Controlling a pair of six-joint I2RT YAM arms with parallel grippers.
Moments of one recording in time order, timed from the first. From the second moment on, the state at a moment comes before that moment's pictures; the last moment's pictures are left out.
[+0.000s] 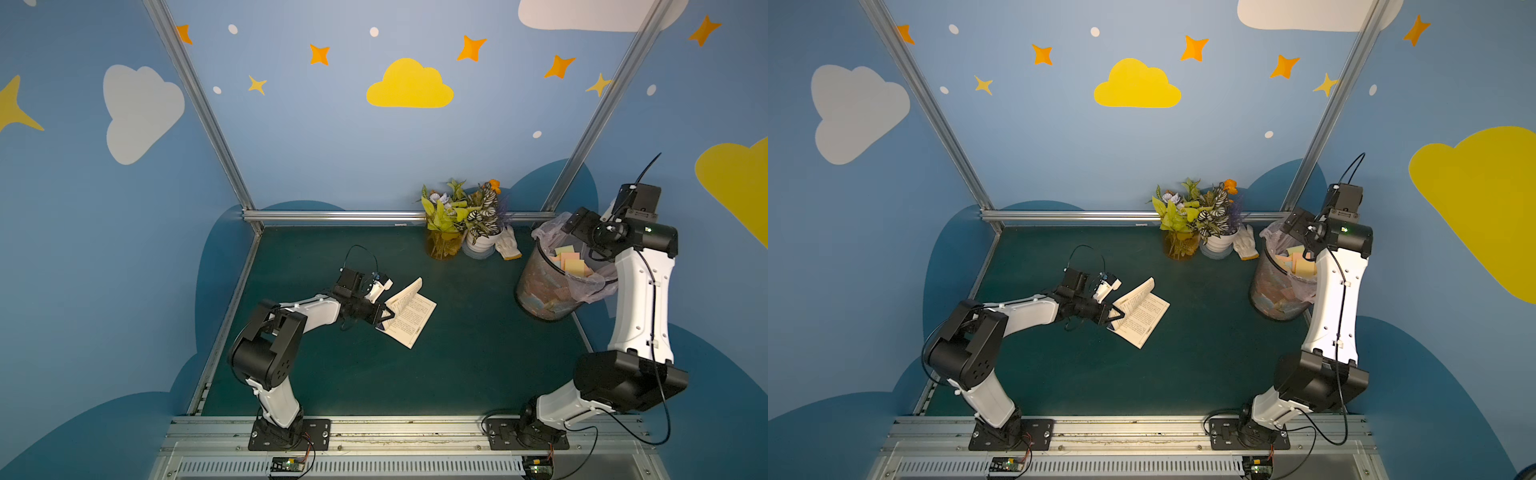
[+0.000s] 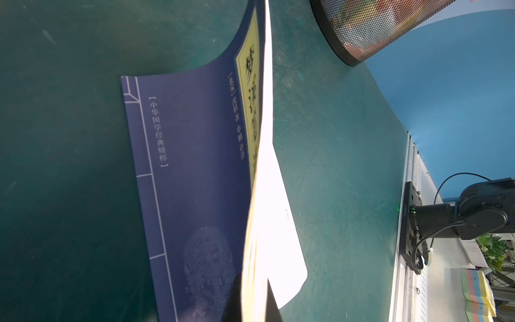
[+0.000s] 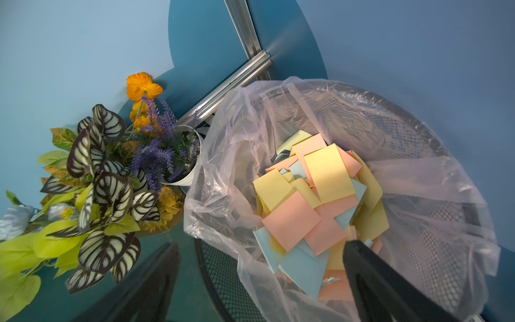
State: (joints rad) left arm -0.40 1.74 0.90 -0.08 0.73 -0.06; right arm -0.28 1.56 1.91 -1.07 -0.05 0.36
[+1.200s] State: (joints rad) left arm -0.33 1.63 0.97 -0.39 0.48 0.15; right arm 0.57 1.20 0.76 -0.56 -0.29 0.70
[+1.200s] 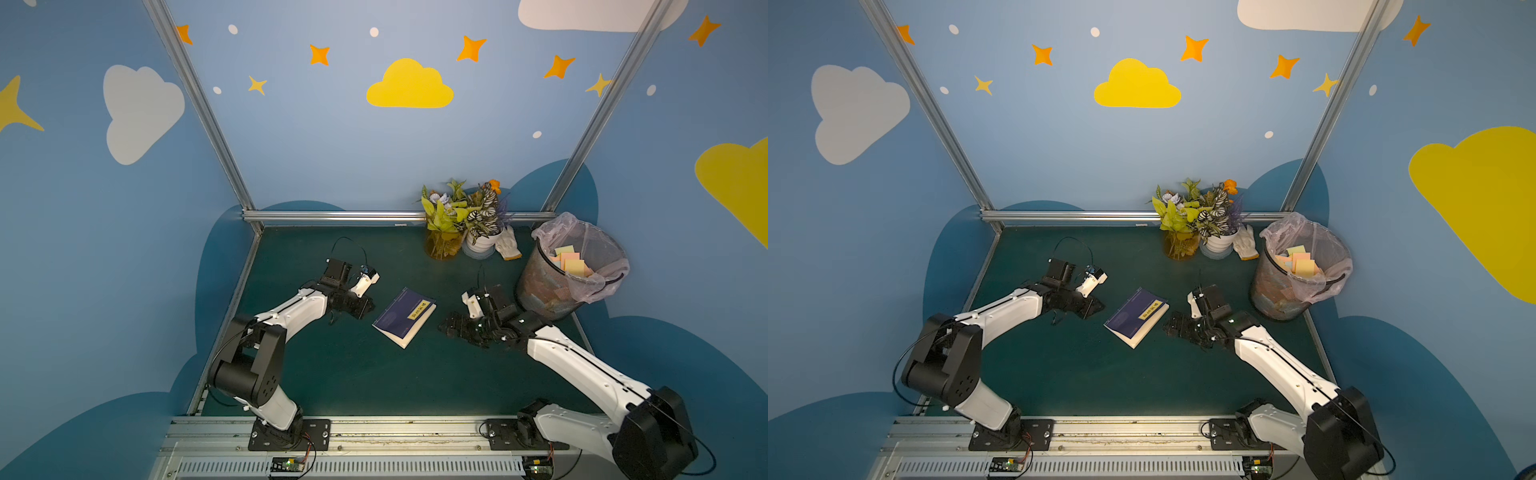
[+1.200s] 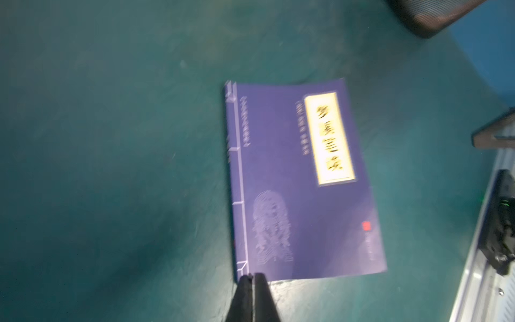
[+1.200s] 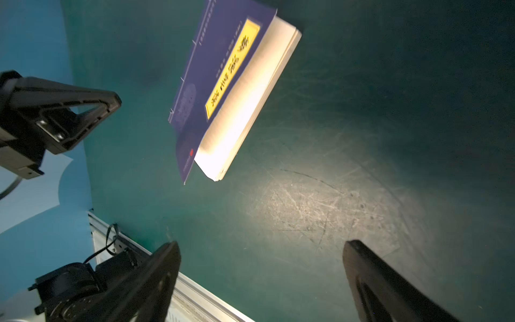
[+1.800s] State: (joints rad) left arm -0.38 1.84 1.10 -0.62 0.48 0.15; right arm 0.63 1.69 0.94 -0.32 -0.26 0.77
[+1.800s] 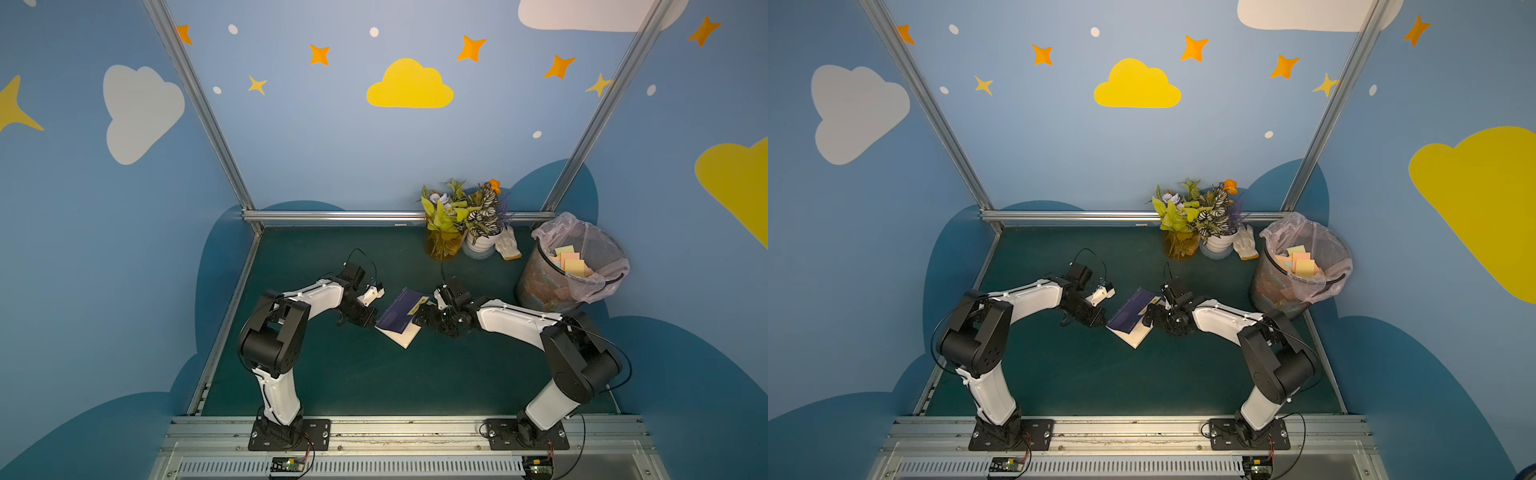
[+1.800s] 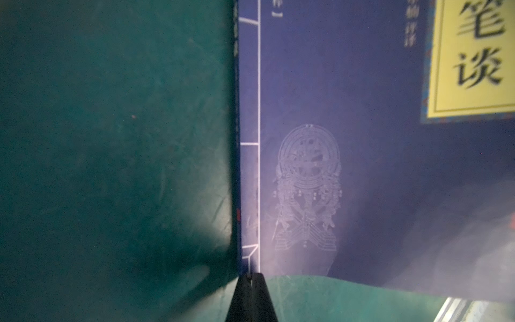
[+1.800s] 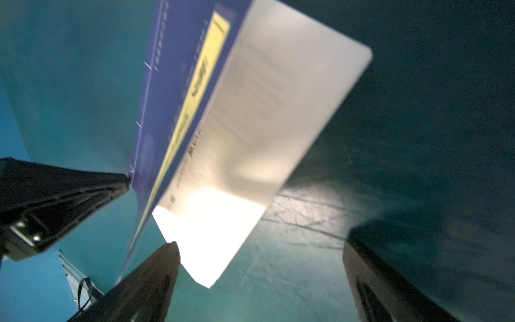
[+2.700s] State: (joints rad) left arm -0.42 1.65 1.08 -0.73 0.69 0.29; right arm 0.40 1.30 0.98 -0.49 -0.22 0.62
